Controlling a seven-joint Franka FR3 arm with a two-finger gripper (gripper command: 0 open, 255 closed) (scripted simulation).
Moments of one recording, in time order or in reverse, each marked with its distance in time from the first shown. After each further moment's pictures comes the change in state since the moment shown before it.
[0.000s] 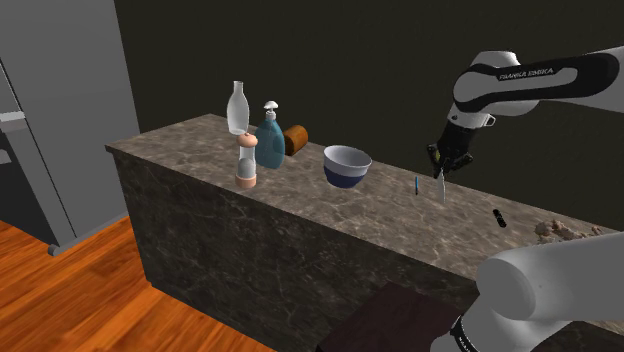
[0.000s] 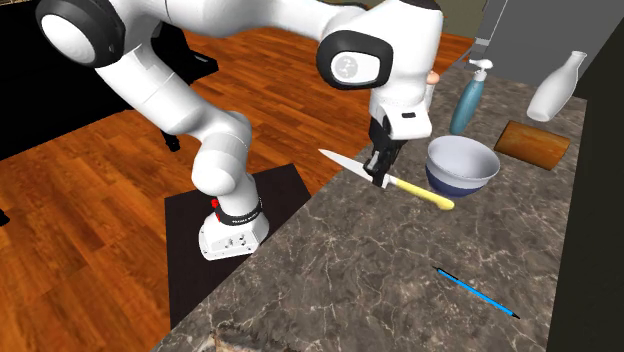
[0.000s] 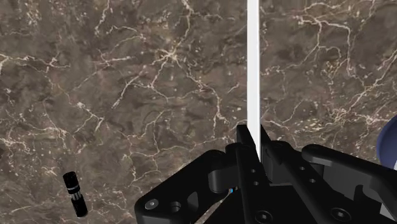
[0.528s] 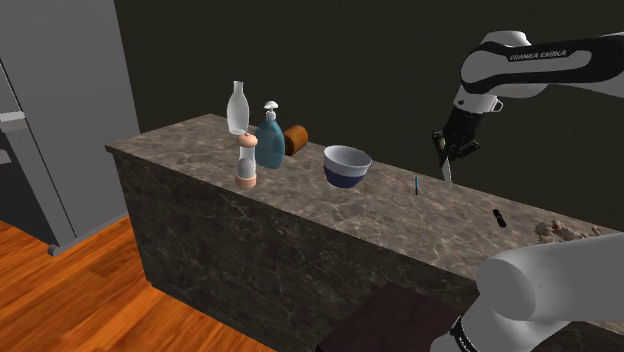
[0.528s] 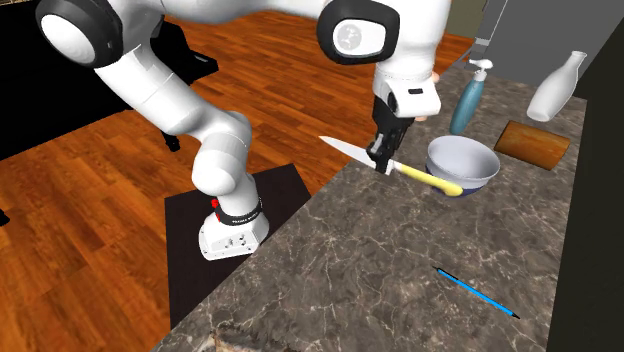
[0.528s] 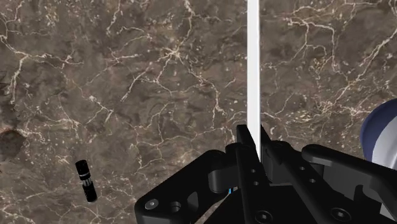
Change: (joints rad) arm 0.004 -0.006 0.010 0.098 0.009 -0.104 -0.002
